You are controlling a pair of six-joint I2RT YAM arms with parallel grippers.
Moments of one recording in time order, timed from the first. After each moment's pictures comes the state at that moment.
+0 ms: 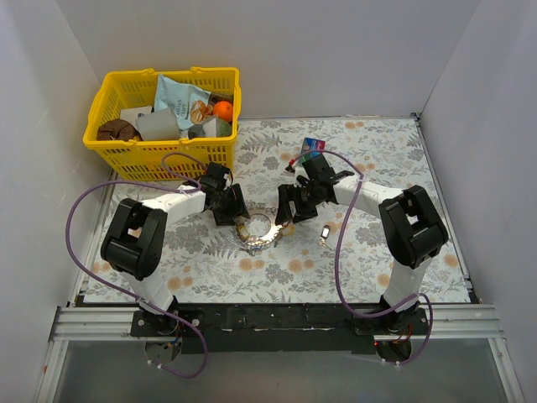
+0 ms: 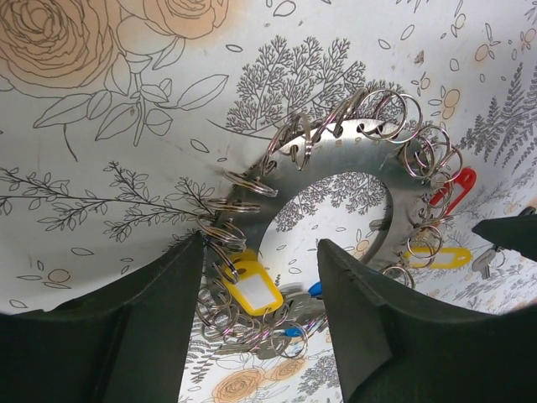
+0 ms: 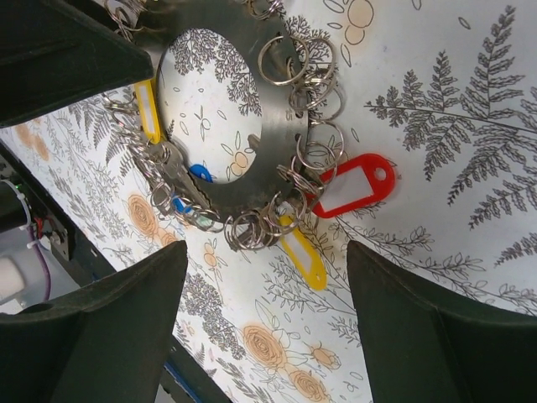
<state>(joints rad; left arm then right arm) -0.41 1.71 1.00 -0.37 0.18 -0.69 0.55 1.81 1.16 -0.38 -0.54 0.32</state>
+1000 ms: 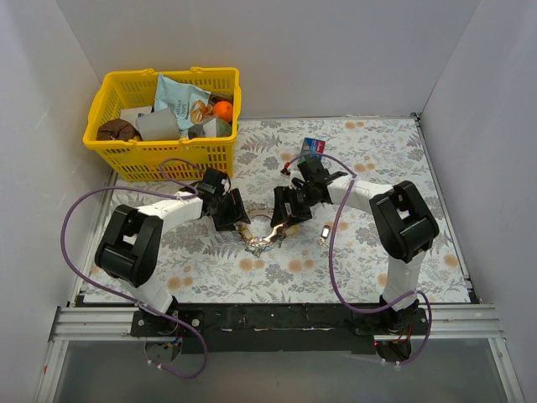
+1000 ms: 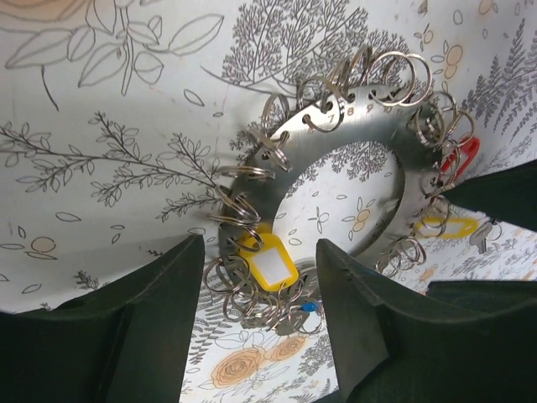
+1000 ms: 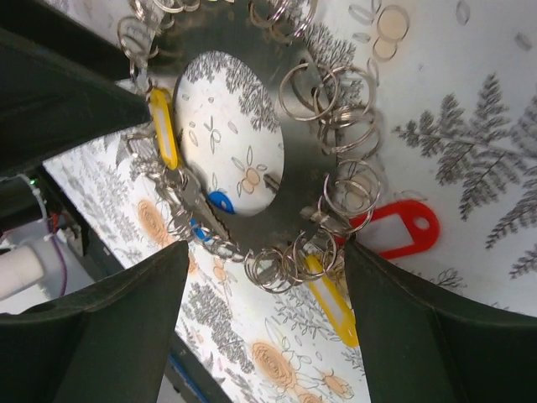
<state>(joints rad) -0.41 1.65 0.91 -0.32 0.22 -0.71 0.57 1.90 1.19 -0.35 -0.60 0.34</state>
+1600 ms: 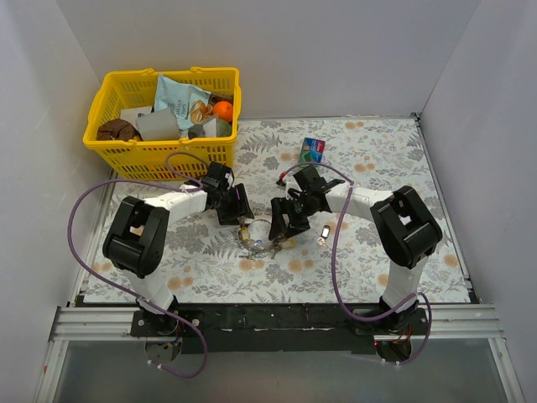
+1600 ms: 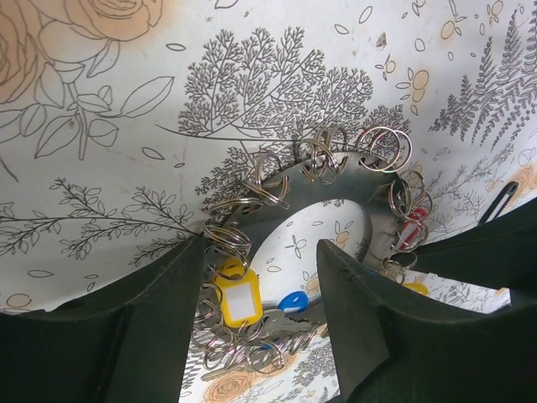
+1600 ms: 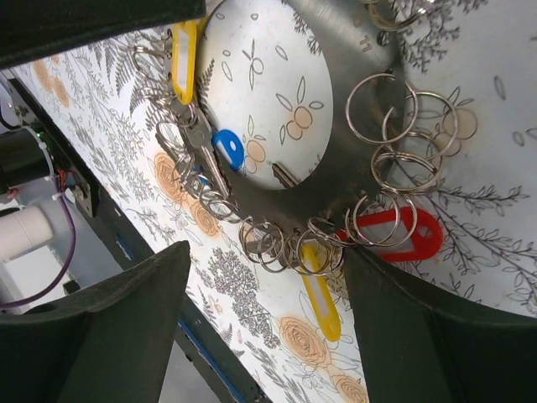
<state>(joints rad) -0.41 1.73 1.00 -0.33 0.26 -0.66 0.62 1.85 1.11 -0.35 -0.65 0.36</state>
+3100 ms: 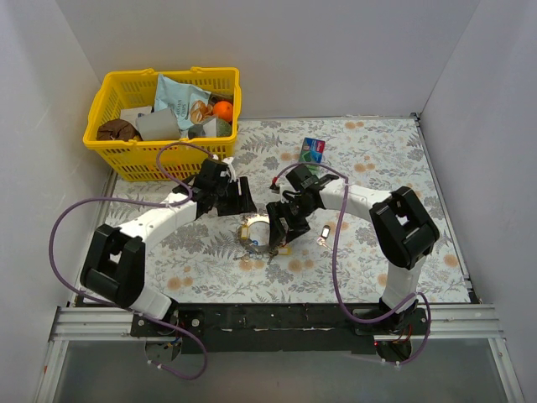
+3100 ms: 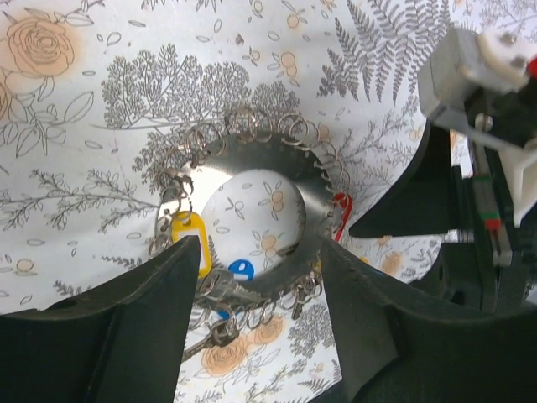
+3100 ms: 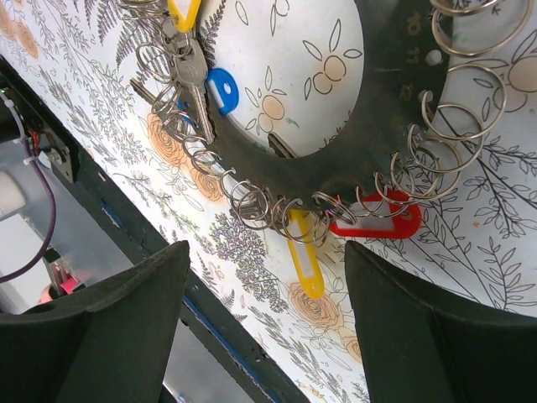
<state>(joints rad) -0.46 1.52 0.99 -0.32 0.24 -0.53 0.68 1.85 1.20 -0.57 -0.61 0.28</state>
